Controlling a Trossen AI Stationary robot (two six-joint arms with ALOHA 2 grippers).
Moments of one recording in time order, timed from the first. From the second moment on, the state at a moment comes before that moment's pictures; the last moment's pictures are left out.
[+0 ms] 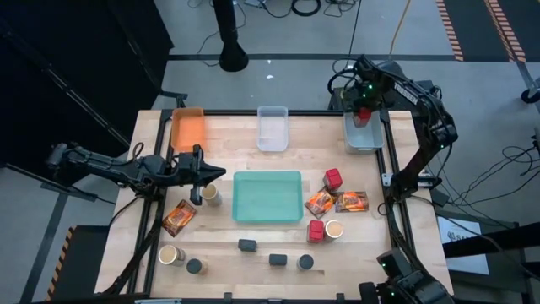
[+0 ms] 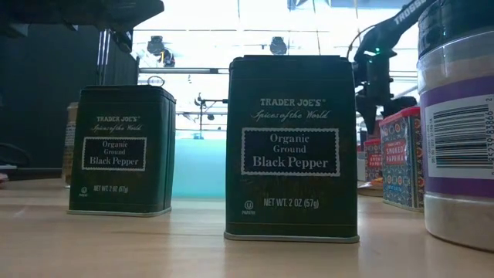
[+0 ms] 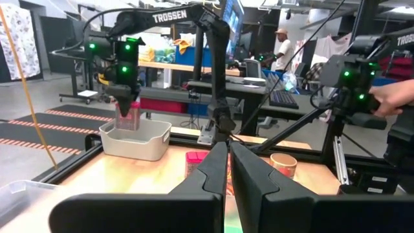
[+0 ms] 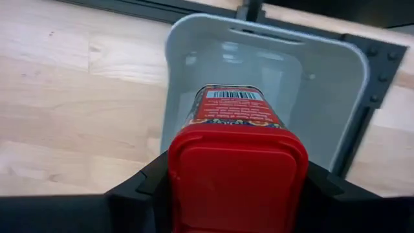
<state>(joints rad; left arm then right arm) -0.17 0.68 0.32 0.46 -0.24 -0.07 -1.15 1.68 1.41 -1.21 -0.01 0.28</state>
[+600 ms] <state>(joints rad) -0.17 0.68 0.32 0.46 -0.24 -0.07 -1.17 1.64 1.29 -1.04 -0.06 0.32</state>
